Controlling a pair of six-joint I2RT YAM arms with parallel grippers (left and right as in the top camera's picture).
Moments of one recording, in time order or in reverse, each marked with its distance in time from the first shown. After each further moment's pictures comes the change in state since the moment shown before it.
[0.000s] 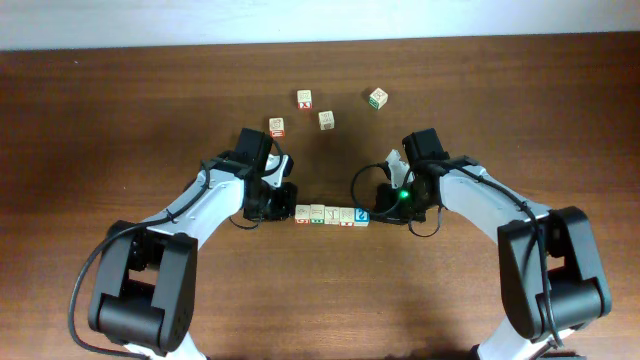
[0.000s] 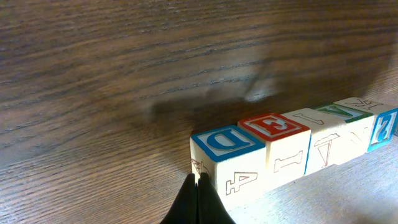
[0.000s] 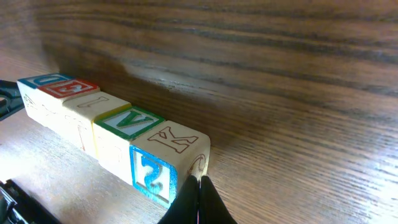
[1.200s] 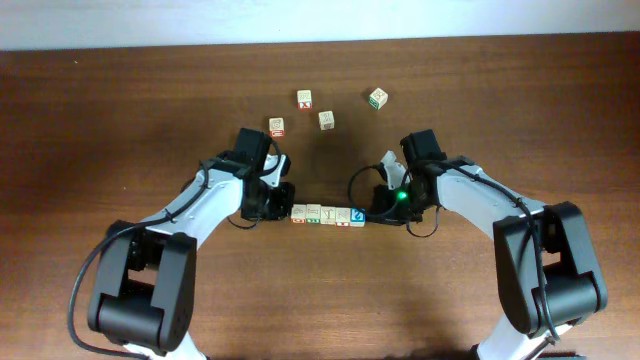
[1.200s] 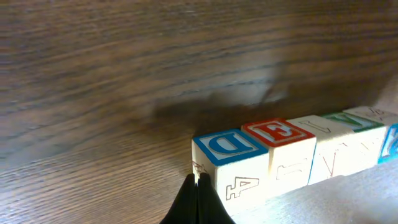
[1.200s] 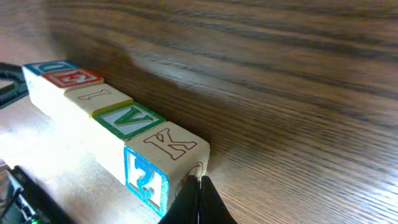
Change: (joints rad) left arm 0.005 0.000 -0.001 -0.001 -0.026 0.000; right arm 0.007 0.022 0.000 0.015 -0.060 -0.043
